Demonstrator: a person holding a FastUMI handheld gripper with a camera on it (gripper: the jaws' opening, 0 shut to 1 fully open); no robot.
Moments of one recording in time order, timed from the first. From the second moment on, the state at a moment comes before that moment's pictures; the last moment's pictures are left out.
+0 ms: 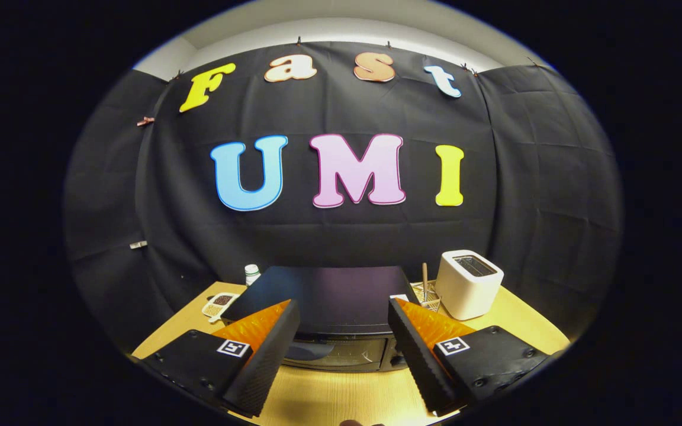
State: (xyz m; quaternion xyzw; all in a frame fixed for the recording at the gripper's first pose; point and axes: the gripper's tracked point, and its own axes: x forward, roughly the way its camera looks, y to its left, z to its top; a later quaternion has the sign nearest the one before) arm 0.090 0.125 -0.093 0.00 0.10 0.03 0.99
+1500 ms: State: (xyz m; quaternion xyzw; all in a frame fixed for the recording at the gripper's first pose) arm 0.084 0.188 -0.206 -0.01 0.22 0.02 0.97
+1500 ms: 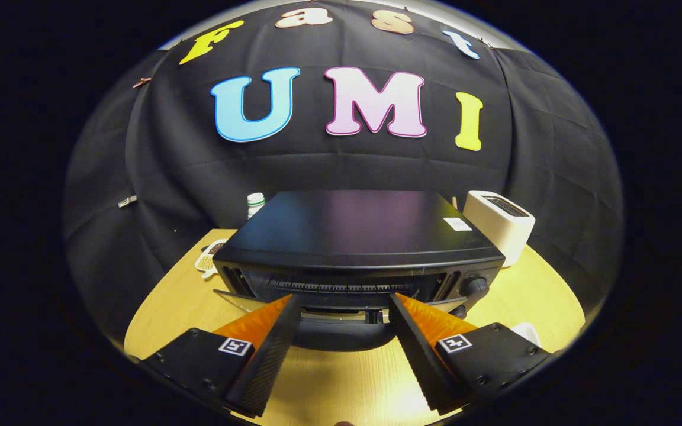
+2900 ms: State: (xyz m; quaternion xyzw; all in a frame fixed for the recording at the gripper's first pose) arm -0.027 0.069 -0.251 -0.05 0.33 0.08 0.94
